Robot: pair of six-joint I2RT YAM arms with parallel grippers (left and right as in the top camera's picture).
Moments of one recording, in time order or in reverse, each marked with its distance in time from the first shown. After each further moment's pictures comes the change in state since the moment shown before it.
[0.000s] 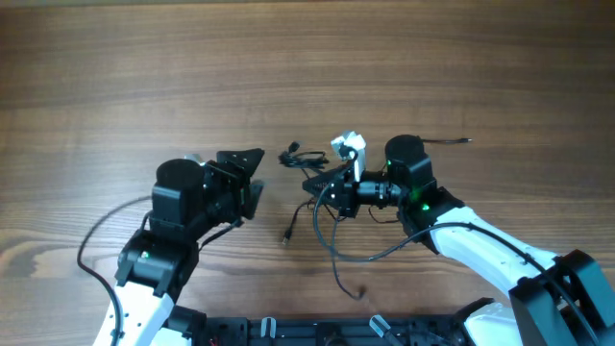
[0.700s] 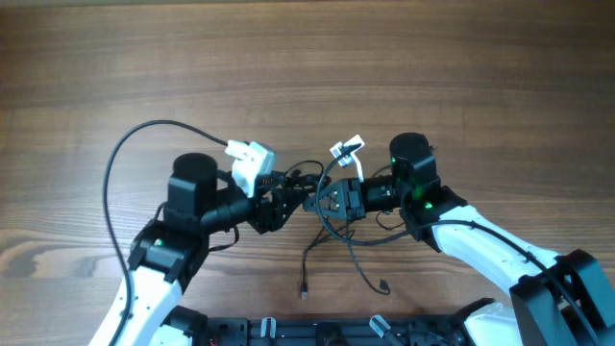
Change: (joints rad) left arm -0.064 0.101 0.002 0.049 0.310 1.450; right arm -0.019 0.002 0.000 -0.009 -0.308 0.376
